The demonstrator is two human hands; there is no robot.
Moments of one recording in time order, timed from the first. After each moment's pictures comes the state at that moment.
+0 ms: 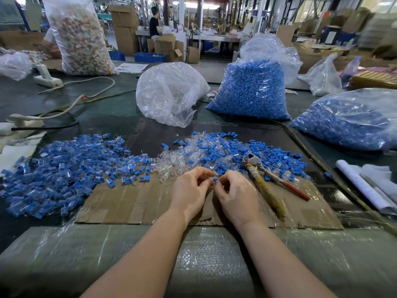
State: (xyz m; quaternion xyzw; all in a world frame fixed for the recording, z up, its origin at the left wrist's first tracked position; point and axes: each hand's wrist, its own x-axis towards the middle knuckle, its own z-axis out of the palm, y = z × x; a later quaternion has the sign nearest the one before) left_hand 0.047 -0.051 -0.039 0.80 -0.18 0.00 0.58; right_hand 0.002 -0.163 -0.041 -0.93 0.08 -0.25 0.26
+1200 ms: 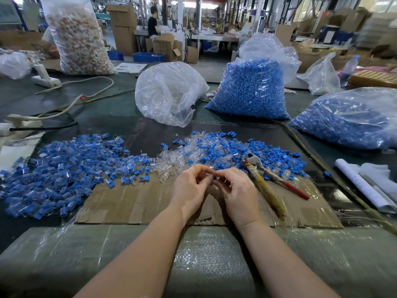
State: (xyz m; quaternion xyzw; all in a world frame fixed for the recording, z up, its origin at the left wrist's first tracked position) left_hand 0.049 -0.050 -0.035 0.77 -0.18 -0.03 0.61; right_hand -0.004 -0.163 -0.033 -0.91 0.00 -0.29 0.31
